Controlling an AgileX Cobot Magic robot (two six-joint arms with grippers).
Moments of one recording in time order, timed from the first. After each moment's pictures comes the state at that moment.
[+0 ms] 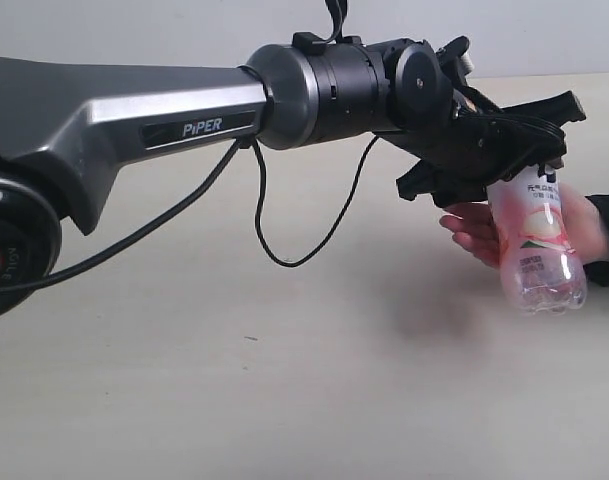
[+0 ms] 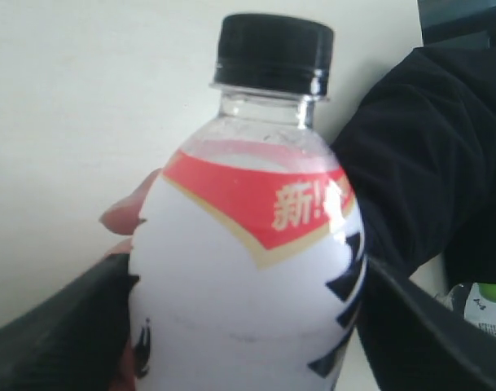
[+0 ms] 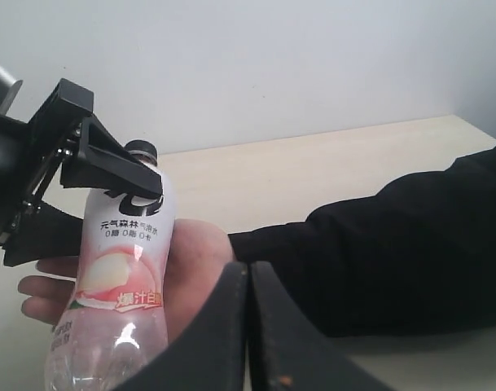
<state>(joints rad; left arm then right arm) -0.93 2.36 -1.96 -0.52 0.44 -0.50 0.13 0.01 0.00 -0.15 0.27 0.26</state>
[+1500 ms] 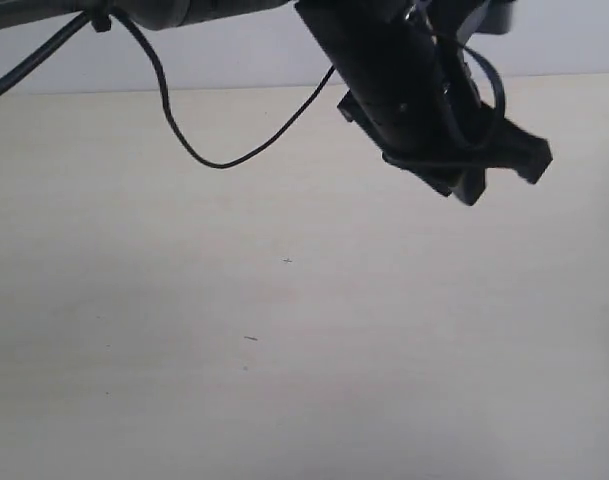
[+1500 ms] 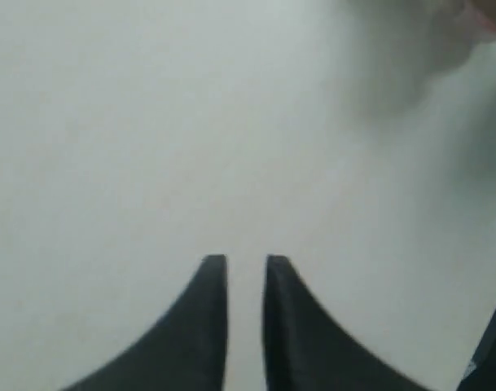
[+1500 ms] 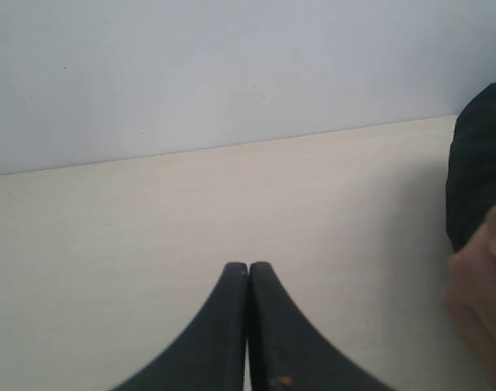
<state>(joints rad) -0.92 2.06 -1.82 -0.33 0.93 0.09 0.13 0.01 0.00 -0.15 0.27 0.26</state>
